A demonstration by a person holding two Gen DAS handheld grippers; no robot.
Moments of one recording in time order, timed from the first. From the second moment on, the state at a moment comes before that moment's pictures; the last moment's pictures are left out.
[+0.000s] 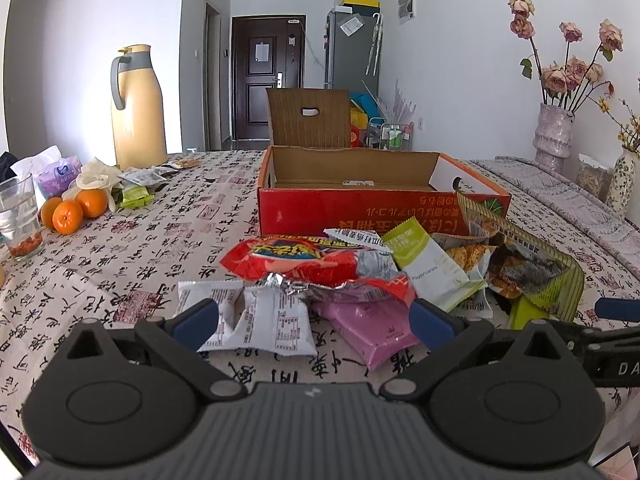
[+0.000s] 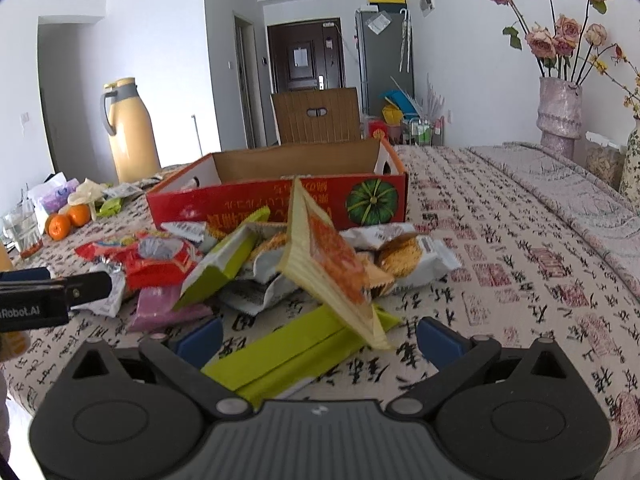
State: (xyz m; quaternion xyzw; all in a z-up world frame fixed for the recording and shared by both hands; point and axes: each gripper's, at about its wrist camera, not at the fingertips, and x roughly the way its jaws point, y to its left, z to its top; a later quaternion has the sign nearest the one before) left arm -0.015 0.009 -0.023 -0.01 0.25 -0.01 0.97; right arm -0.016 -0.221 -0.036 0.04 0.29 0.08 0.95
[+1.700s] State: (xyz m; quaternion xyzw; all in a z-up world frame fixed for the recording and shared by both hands) left arm -0.022 -0.005 -0.019 -0.01 0.27 -0.03 0.96; right arm -0.005 -0.237 -0.023 0.03 0.19 0.07 0.98
